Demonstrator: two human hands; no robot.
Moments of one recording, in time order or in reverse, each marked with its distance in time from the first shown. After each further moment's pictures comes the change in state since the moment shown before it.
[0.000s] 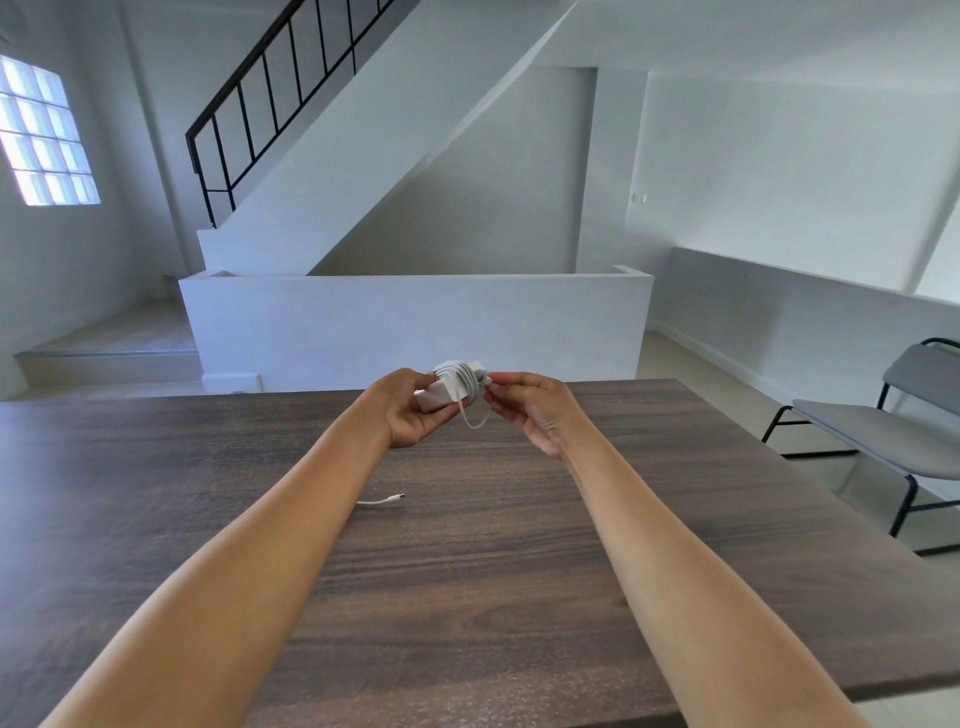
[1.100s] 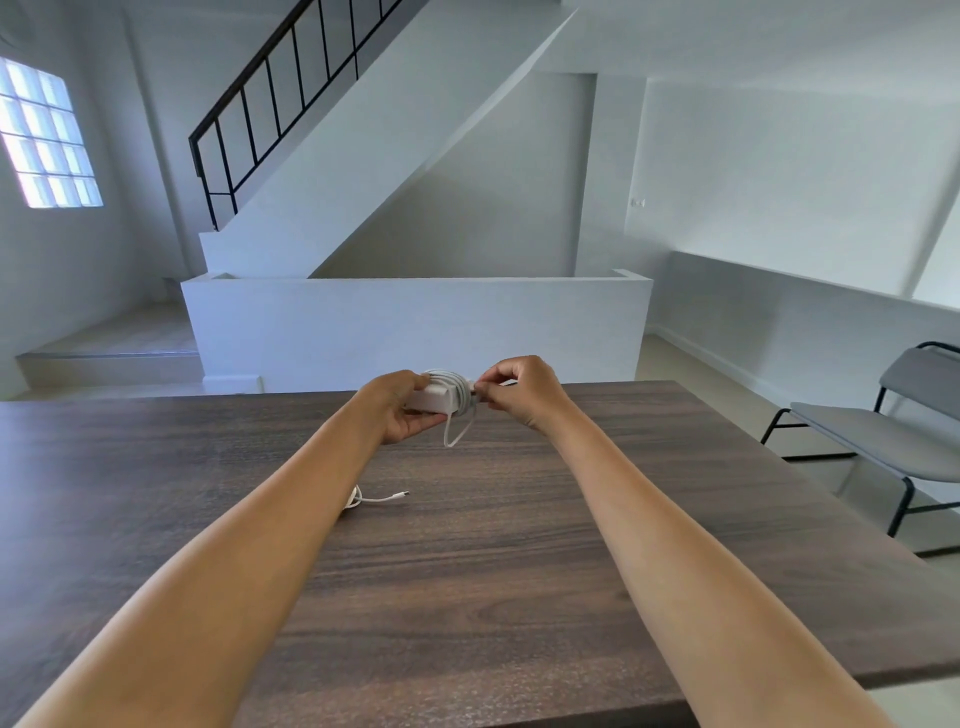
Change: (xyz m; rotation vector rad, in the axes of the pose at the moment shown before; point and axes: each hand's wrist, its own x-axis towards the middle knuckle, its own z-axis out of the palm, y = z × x) left_hand -0.006 0.004 -0.007 0.225 0.180 0.080; right_hand -0.003 -0.011 0.019 -0.879 0.028 -0.265
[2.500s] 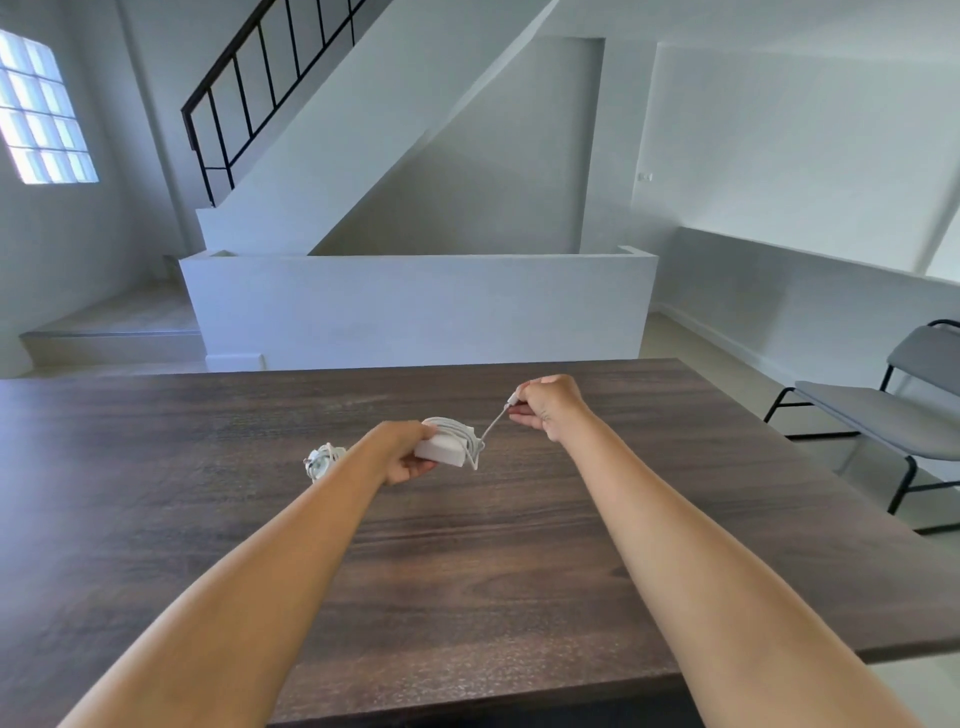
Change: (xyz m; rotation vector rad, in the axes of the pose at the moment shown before) left_hand 0.022 -0.075 -0.010 0.239 0.064 -0.129; right_hand 0.011 0.053 0.002 0.450 0.161 0.546
